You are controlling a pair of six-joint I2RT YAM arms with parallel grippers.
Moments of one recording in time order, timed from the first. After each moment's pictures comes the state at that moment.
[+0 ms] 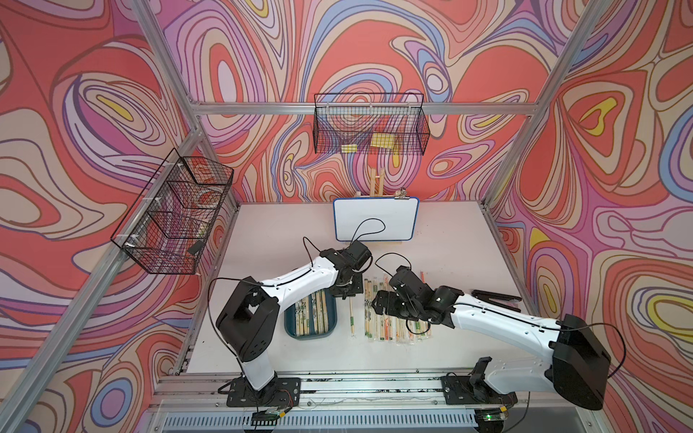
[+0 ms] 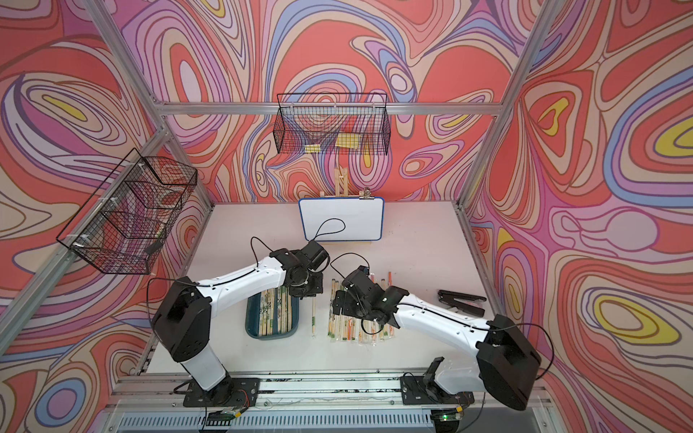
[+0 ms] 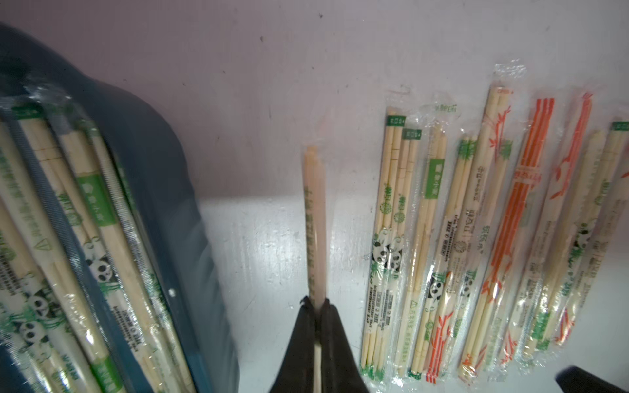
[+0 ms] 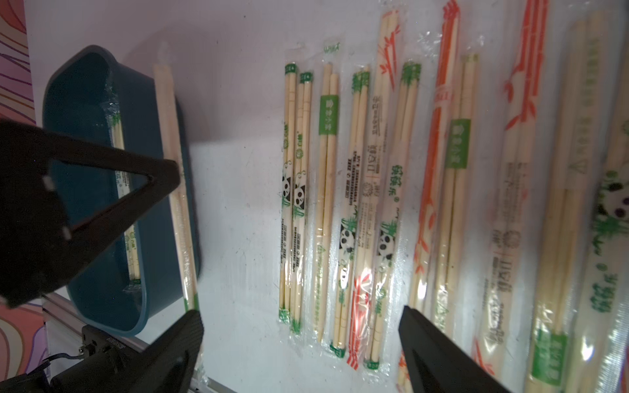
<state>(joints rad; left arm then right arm) -0.74 1.76 1.28 -0.84 -0.04 -0.77 0.85 1.29 0.81 -0.50 0.02 0.92</state>
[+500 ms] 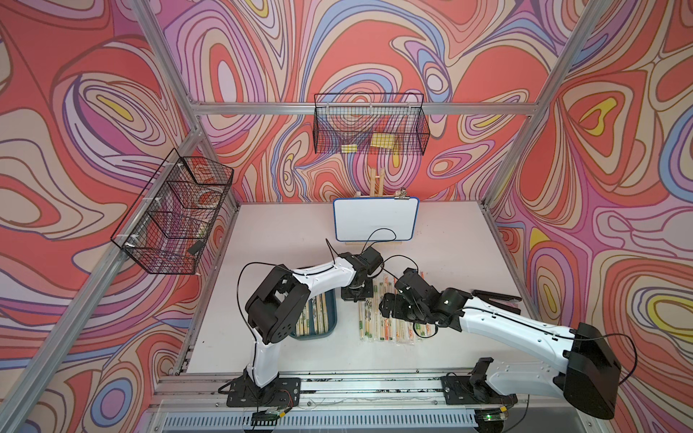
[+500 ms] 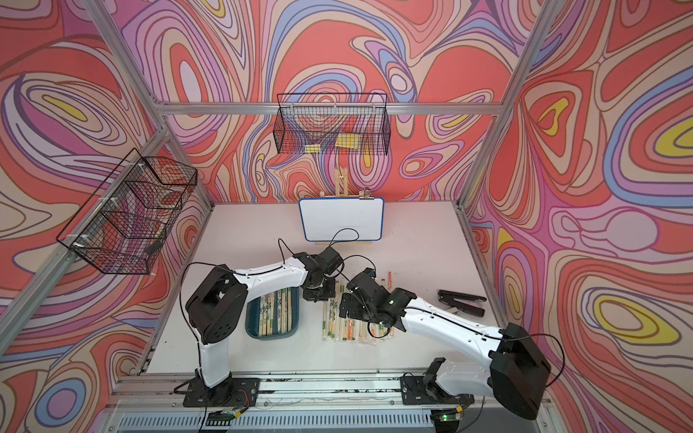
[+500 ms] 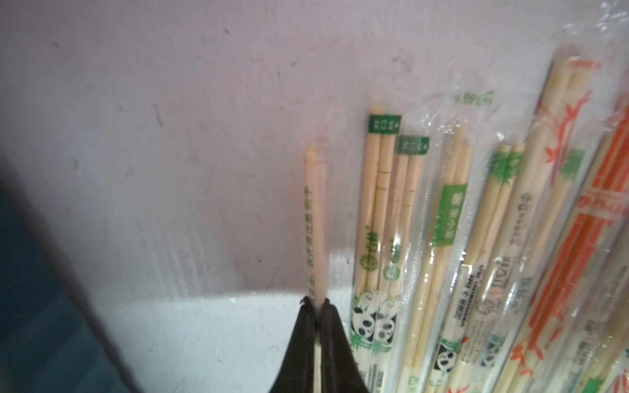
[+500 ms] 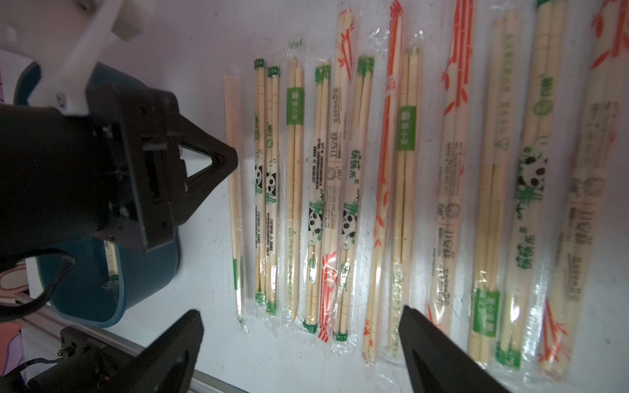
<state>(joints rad) -0.78 1.95 1.35 -0.78 -0.01 -0.78 0.85 1.24 0.80 -0.58 0.05 0.92</state>
